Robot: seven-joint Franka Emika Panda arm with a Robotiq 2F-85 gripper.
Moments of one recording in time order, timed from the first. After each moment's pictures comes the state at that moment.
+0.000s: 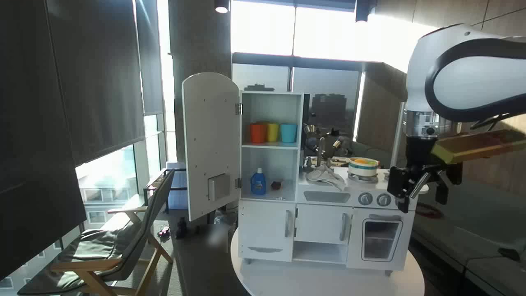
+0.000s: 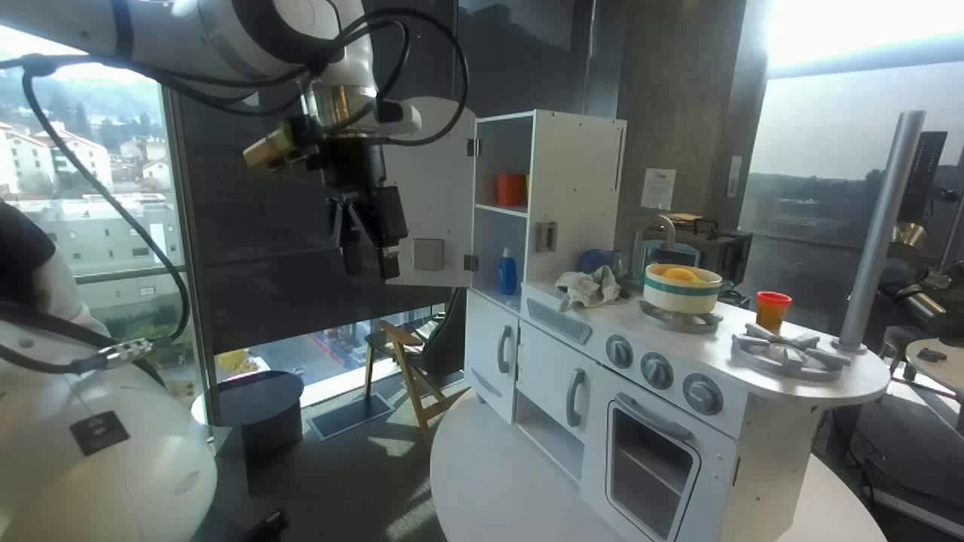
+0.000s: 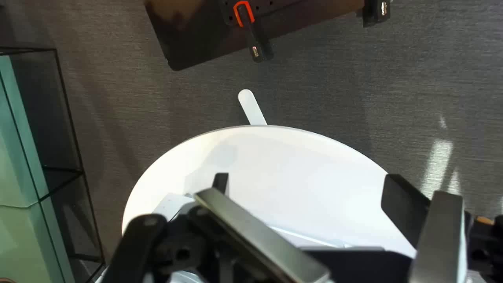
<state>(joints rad) -0.08 -0.90 0.17 -2.53 -0.09 1.65 0.31</state>
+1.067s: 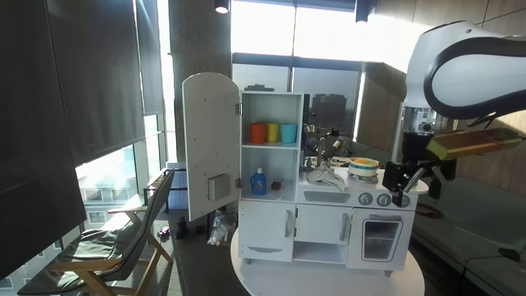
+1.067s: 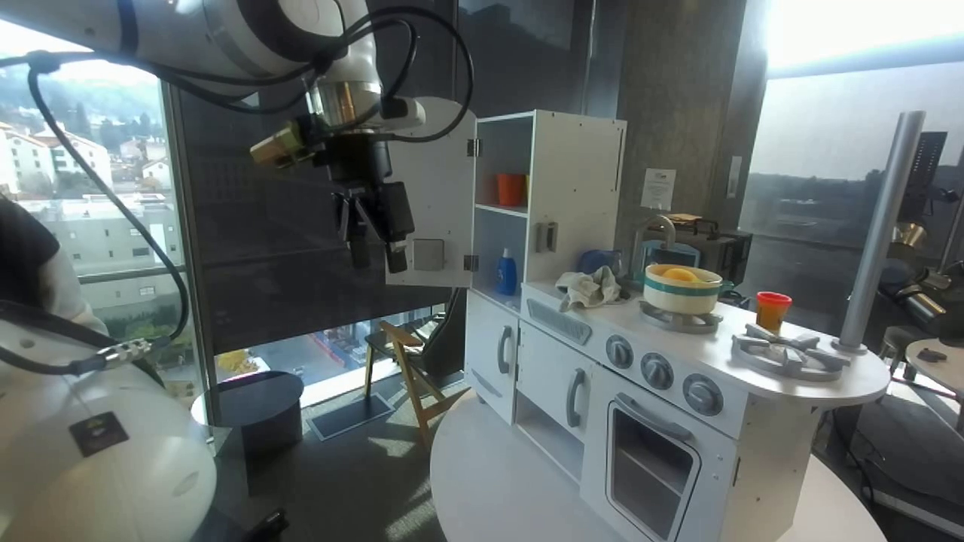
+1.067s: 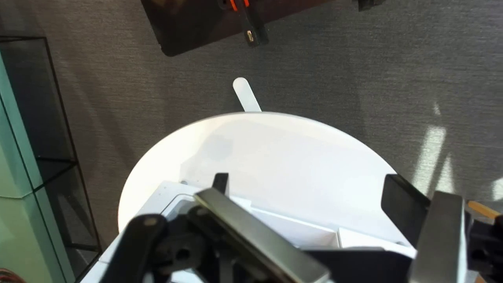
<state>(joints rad) -0.08 -0.88 0.16 -2.52 -0.09 1.70 0.31</state>
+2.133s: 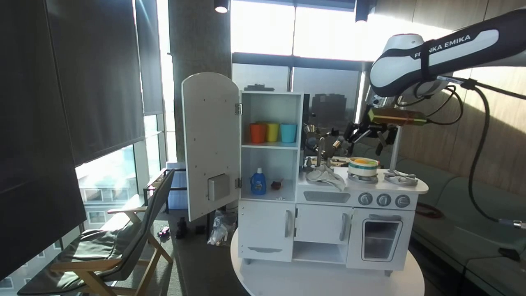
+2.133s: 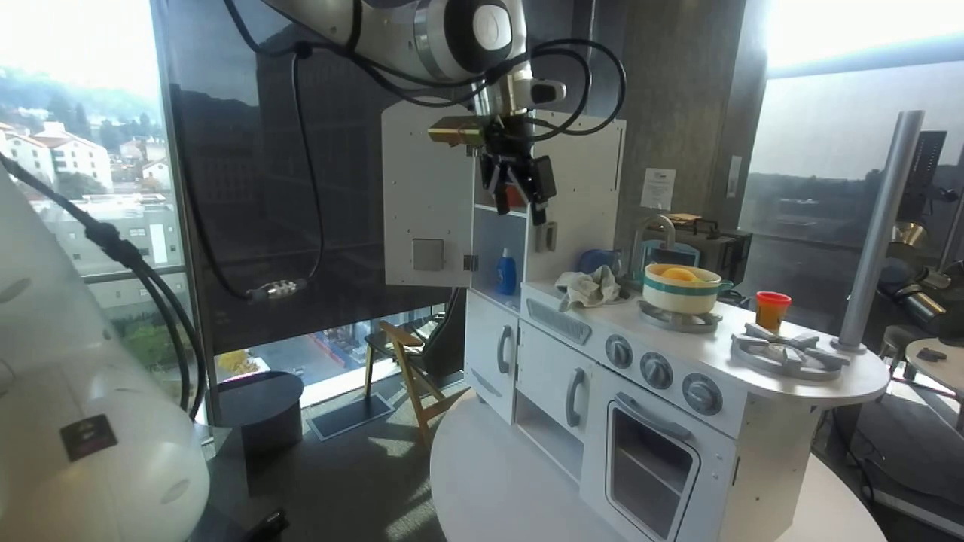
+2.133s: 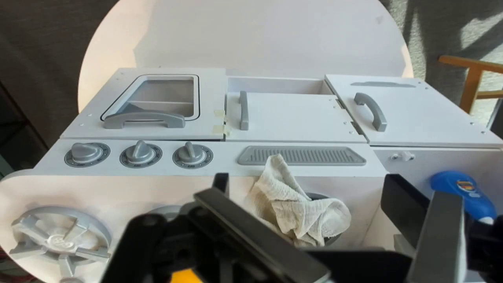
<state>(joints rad) -0.14 -0.32 -0.02 -2.05 -0.09 2.05 0.33</state>
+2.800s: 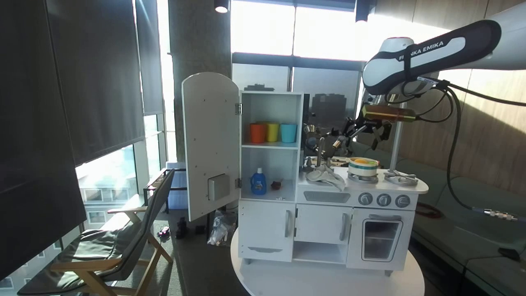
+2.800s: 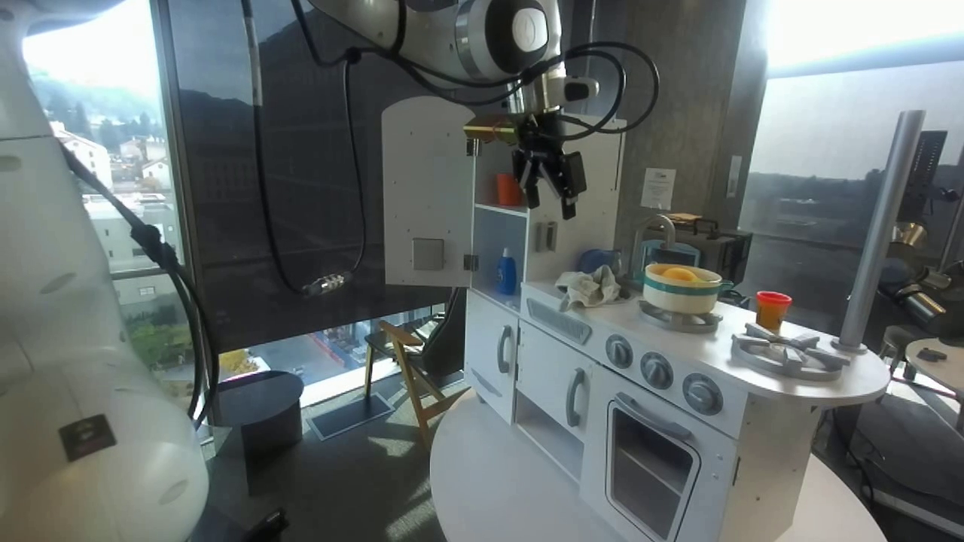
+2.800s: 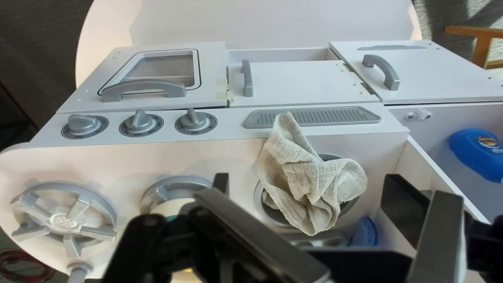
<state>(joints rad) -0.14 -0.18 -0.05 -1.90 -0.08 2.06 0.34</state>
